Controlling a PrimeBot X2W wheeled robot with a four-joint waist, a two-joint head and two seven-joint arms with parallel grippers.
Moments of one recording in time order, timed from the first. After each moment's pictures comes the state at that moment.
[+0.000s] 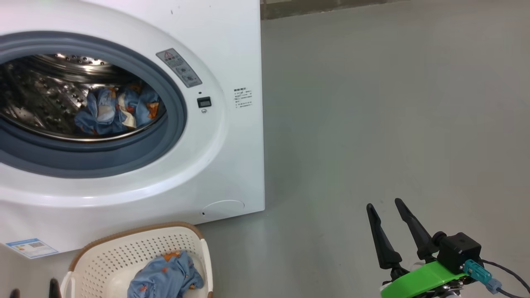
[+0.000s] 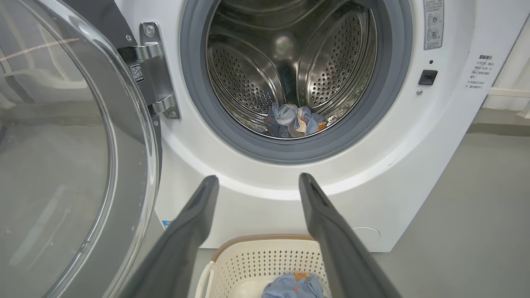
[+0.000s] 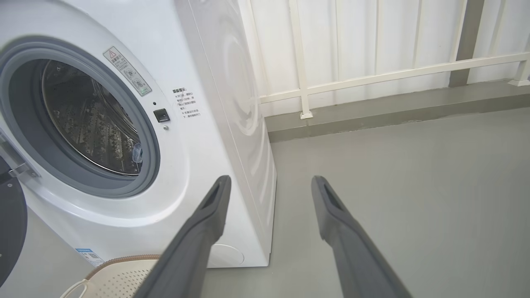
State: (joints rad) left arm 0.22 0.08 0.26 0.06 -0.22 -0.11 -0.25; right arm -0.06 -0.05 0.08 0.17 0.26 0.12 -0.26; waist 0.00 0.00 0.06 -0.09
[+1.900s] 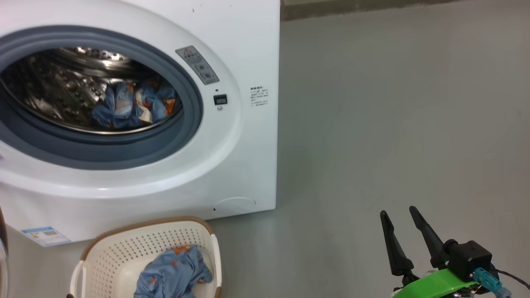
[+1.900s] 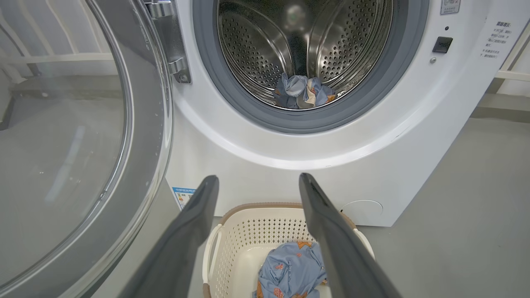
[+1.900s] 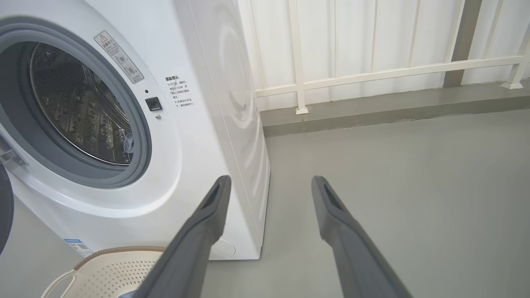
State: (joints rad) left arm 0.26 0.04 0.25 0.09 -0.19 -0.13 -0.25; right arm -0.02 -0.05 0.02 0.16 0.22 0.12 -0.26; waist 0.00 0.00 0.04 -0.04
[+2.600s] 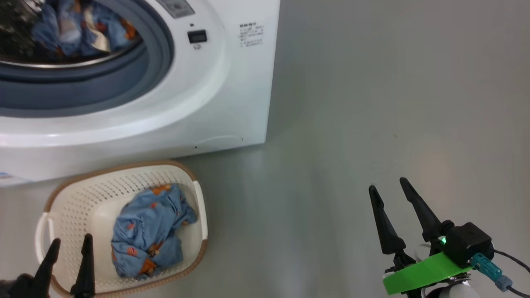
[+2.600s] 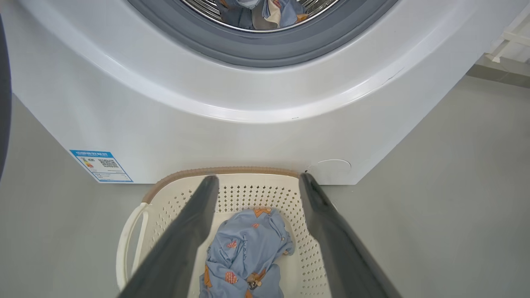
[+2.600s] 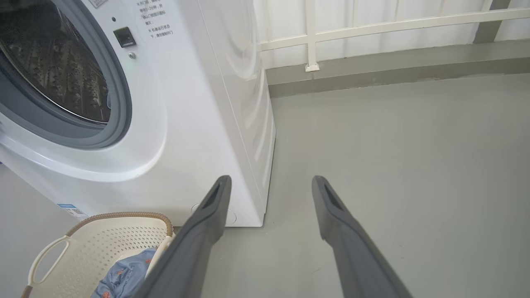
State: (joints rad) left arm 0.00 0.26 -0.03 0.28 -0.47 -0.13 -0.25; right arm -0.06 -0.05 0.07 0.05 0.19 0.12 -0.26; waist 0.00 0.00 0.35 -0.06
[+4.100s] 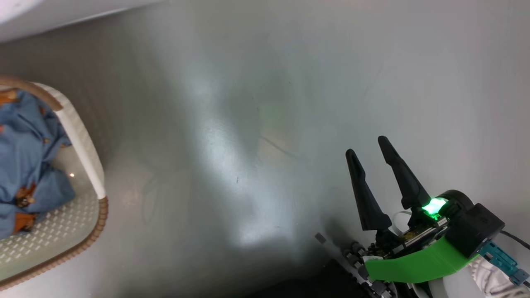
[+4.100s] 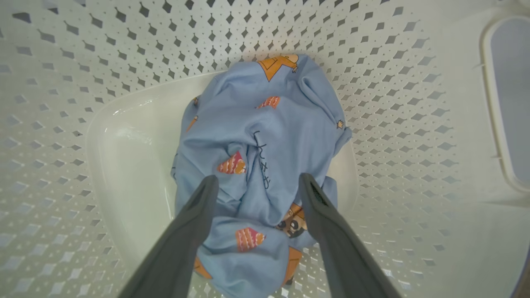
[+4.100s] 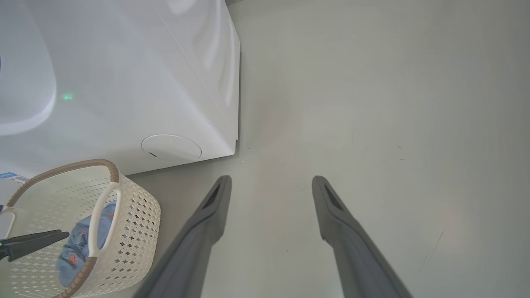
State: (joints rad) left arm -0.34 0.90 -0.56 0.44 -1.08 -0.13 -0.25; right arm -0.13 -0.05 0.21 -0.17 0.32 0.12 -0.26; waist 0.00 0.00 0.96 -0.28
